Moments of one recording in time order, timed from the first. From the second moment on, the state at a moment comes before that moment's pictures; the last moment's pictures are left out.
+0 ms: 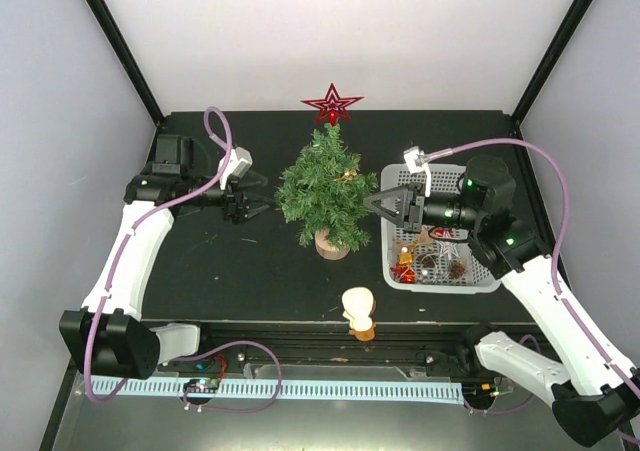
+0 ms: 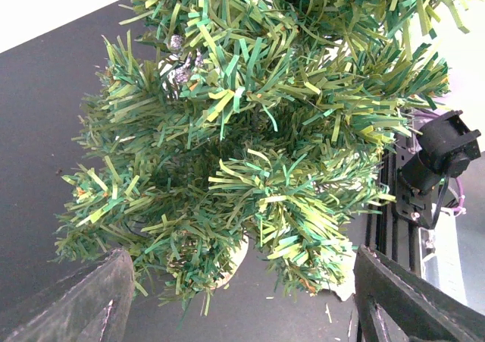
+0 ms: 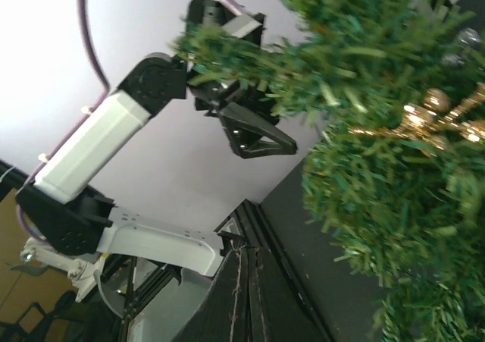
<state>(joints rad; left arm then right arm) -0.05 1.23 1.21 -0.87 1.09 0.57 0.48 0.94 1.06 -0.28 -0.89 0.63</state>
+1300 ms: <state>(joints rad) -0.08 1.22 1.19 -0.86 1.01 0.57 1.15 1.13 0.60 -0.77 -0.23 0.78</state>
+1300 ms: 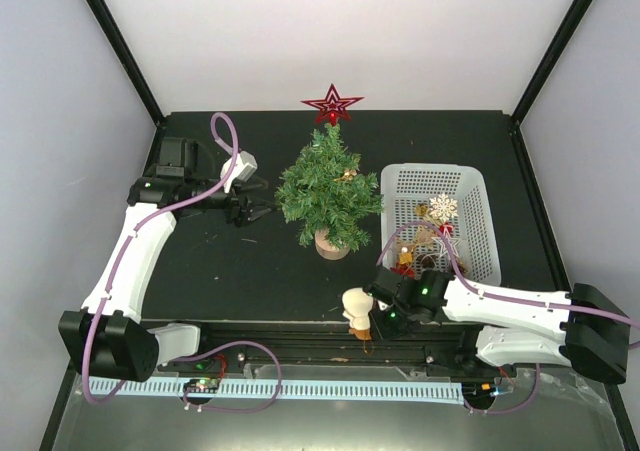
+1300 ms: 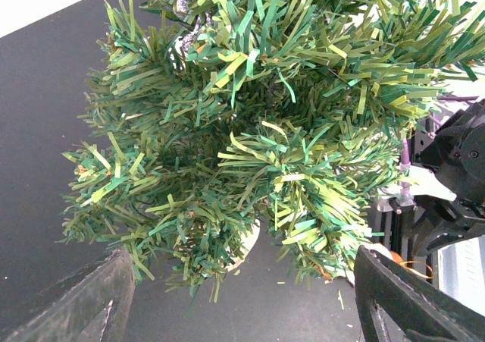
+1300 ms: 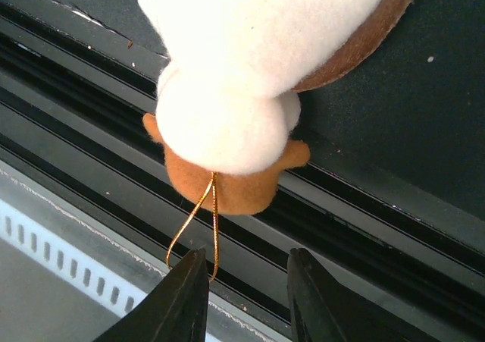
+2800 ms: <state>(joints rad) -0.08 1.18 1.15 -0.85 0.98 0.58 1.15 1.23 0.61 -0.75 -0.34 0.71</state>
